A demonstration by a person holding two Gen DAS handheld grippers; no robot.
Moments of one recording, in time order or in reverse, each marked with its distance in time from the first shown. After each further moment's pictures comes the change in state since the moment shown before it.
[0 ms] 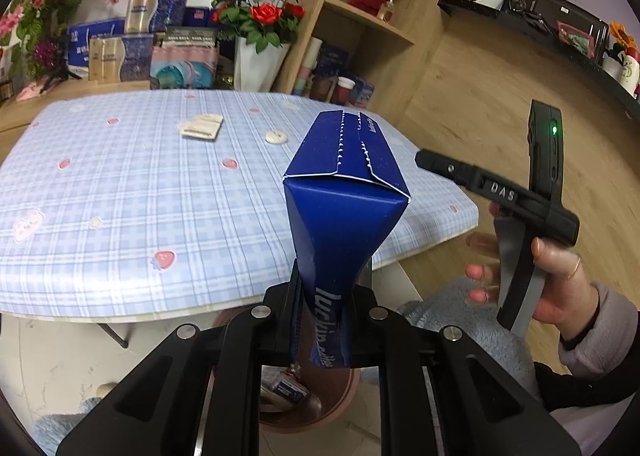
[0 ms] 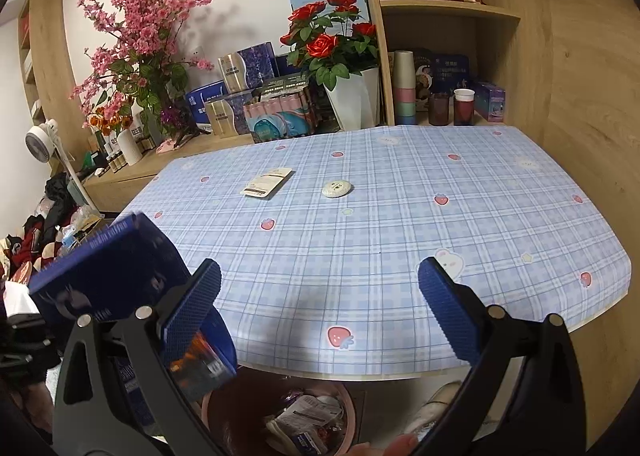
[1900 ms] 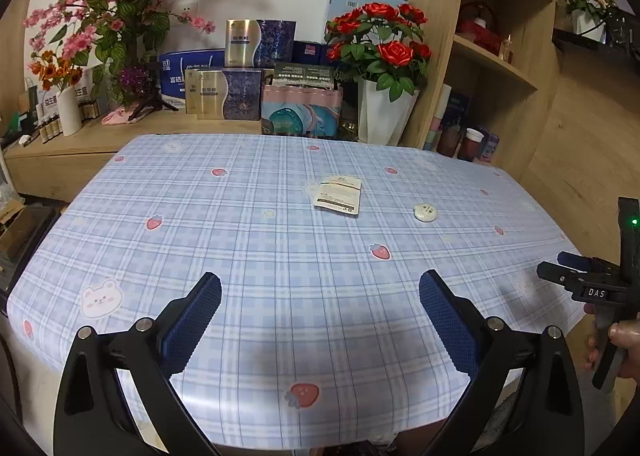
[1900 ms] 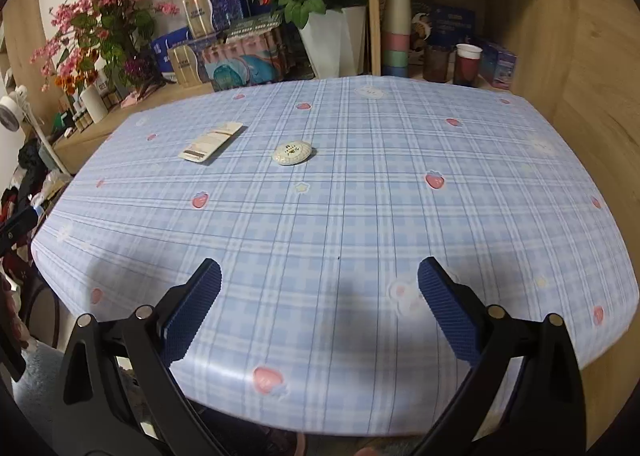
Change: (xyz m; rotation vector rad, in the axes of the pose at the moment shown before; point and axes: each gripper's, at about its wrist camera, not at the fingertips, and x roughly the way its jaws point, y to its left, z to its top) left arm 0.059 0.108 0.089 -0.069 -0.150 0.404; right arm 0.124 -0.048 0.024 -0.048 0.207 -0.067
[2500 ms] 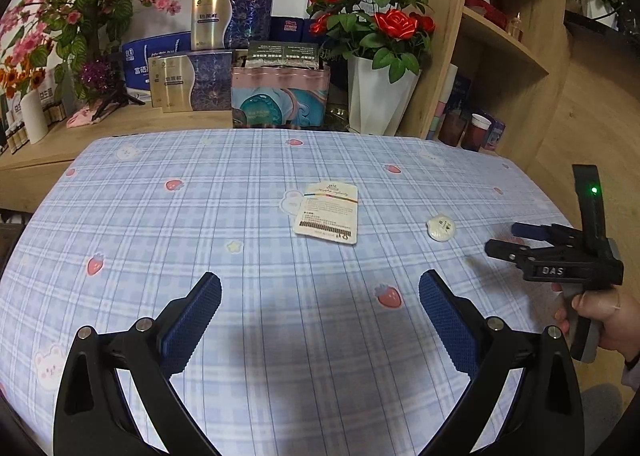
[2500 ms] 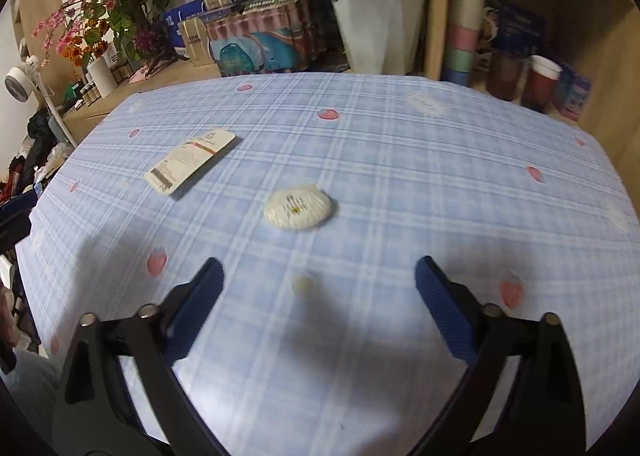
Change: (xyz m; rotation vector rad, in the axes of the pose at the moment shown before) left arm 0.109 -0.008 0.047 0.037 0.064 -0.044; right arm 0.135 0.008 0.088 -0.112 0.068 0.089
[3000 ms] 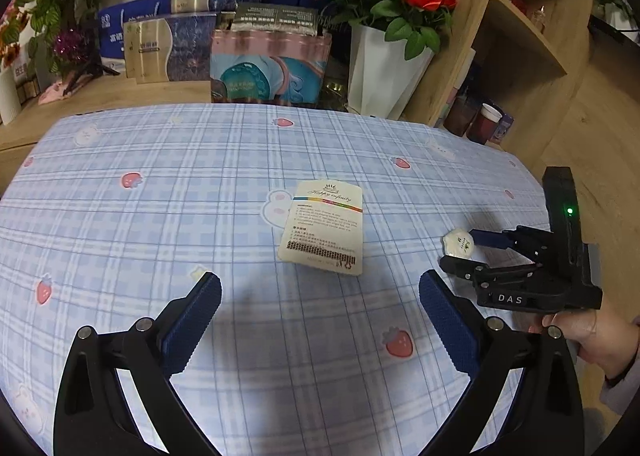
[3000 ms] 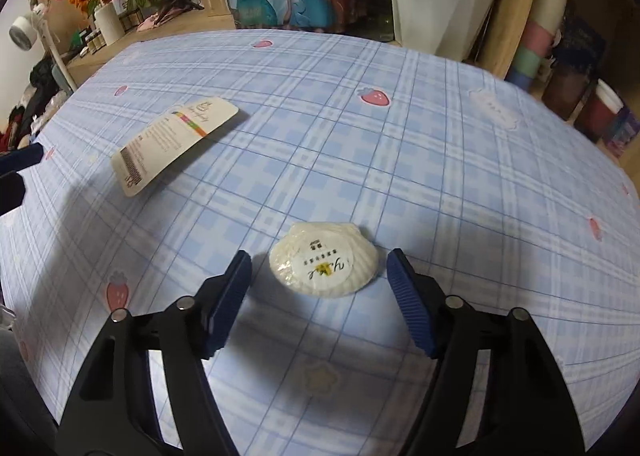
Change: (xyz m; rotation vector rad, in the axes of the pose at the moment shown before) left arm 0.078 0.010 0.035 -0.048 0.120 -0.068; right arm 0.078 0.022 0.033 -0.131 0.121 0.010
